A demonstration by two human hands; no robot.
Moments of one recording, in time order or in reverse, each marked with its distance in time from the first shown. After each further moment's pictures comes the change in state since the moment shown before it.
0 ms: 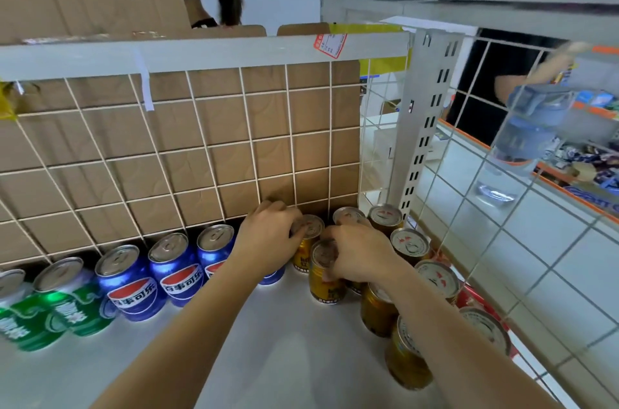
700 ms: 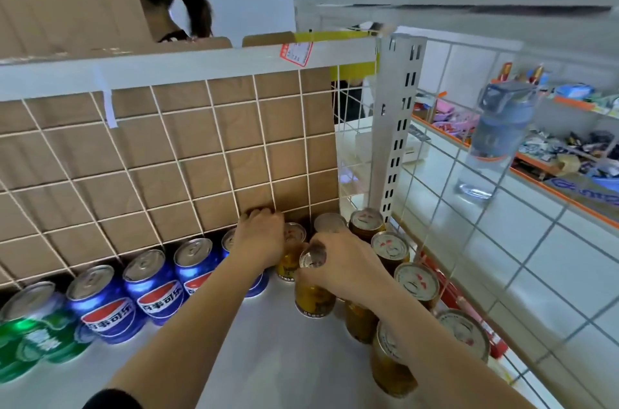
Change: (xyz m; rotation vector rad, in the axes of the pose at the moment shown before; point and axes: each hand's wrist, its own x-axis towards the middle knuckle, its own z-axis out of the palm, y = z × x) left_hand 0.038 0.013 0.019 0.228 -0.197 -0.144; right_hand -0.020 0.005 0.006 0.312 0.203 0.034
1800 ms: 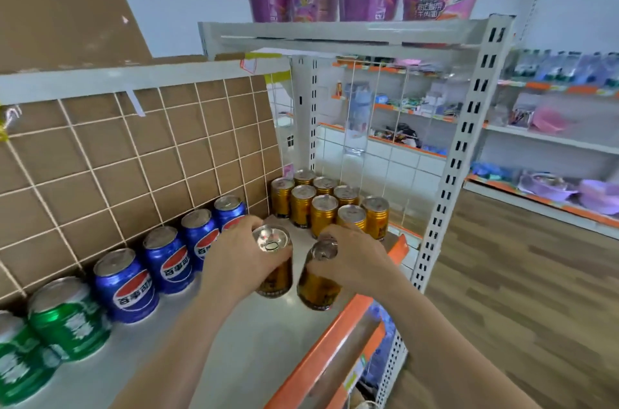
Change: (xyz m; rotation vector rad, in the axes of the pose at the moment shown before) left_hand -0.204 -0.080 -0.040 -0.694 0.100 0.345; right_hand -0.192 -0.150 0.034 -0.080 0.290 0.506
